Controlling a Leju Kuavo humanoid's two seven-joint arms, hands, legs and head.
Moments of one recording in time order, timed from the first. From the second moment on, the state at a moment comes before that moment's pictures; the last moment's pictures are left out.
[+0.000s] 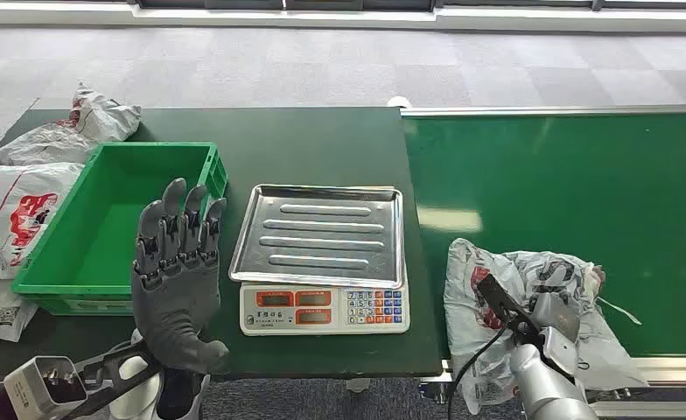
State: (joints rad) left arm -0.04 -0.28 -0.21 -1.75 0.07 -0.53 -0.69; right arm -0.43 0.06 -0.64 -0.46 1.37 -0.25 -0.18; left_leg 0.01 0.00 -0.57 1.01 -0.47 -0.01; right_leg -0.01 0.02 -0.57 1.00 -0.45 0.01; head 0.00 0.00
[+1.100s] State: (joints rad) left arm -0.04 -0.28 -0.21 -1.74 0.09 -0.55 -0.70; right arm -0.09 0.30 -0.18 -1.80 1.11 -0.68 -0.30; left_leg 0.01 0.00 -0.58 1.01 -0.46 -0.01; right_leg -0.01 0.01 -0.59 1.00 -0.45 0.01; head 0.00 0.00
